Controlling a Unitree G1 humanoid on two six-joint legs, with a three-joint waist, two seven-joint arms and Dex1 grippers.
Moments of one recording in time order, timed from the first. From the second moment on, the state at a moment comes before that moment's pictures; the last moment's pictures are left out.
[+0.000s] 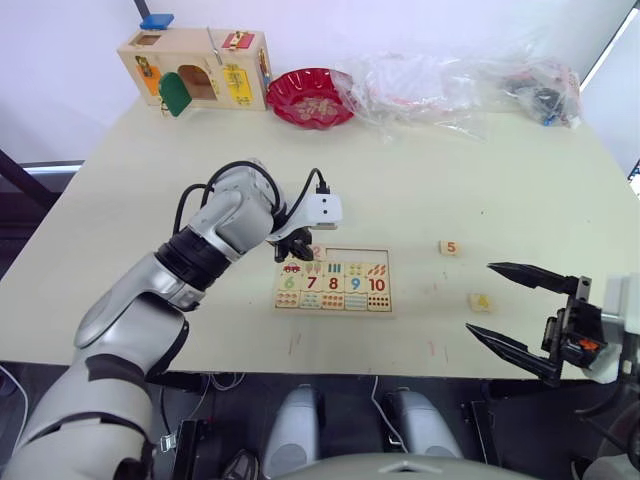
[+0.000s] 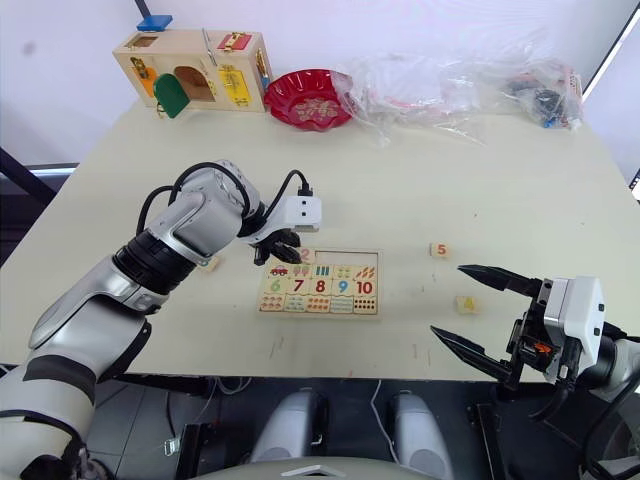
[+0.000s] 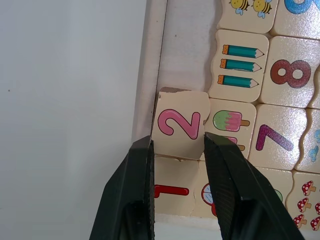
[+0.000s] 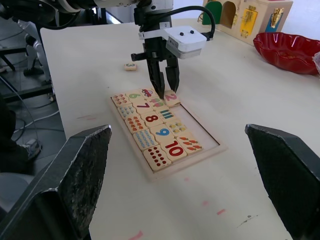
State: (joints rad) left arm -1.04 0.68 -0.70 0.17 0.27 0.78 -1.44; right arm 0.40 -0.73 -0.45 -0.74 0.76 0.28 0.95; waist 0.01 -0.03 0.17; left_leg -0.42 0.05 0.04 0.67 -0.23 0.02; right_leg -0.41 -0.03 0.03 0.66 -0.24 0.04
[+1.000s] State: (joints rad) left arm -1.04 0.76 -0.62 0.17 0.20 0.71 -1.52; right arm 0.42 -0.73 -0.45 -0.74 0.77 0.28 0.94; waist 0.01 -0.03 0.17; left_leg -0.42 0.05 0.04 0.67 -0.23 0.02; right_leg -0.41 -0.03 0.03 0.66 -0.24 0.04
